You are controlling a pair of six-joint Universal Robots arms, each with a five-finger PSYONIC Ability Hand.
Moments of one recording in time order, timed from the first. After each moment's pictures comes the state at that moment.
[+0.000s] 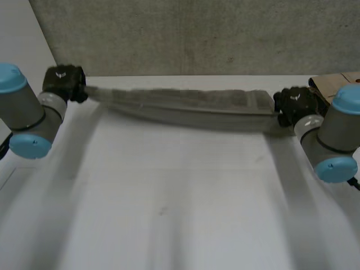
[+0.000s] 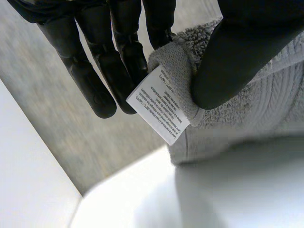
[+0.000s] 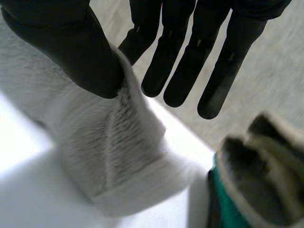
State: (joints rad) left arm 4.57 -2.36 -1.00 3.37 -1.46 3.35; right arm 1.77 -0.80 1.18 -0.28 1.46 2.73; left_hand 1.16 1.19 1.19 1.20 0.97; right_hand 1.15 1.19 1.19 1.20 1.01
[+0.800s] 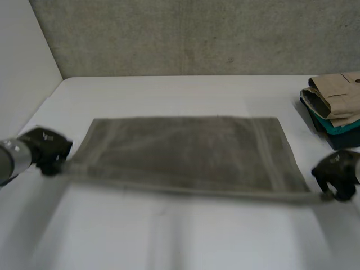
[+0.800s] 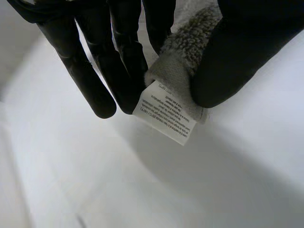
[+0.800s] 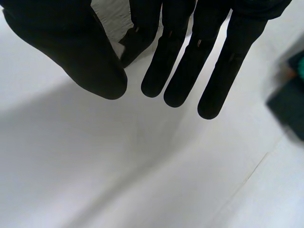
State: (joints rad) left arm 4.72 -1.90 -1.54 2.77 -1.34 4.02; right arm 1.54 -1.18 1.51 0.55 1.41 2.12; left_hand 1.16 1.19 1.19 1.20 0.97; right_hand 1.16 1.19 1.19 1.20 1.02
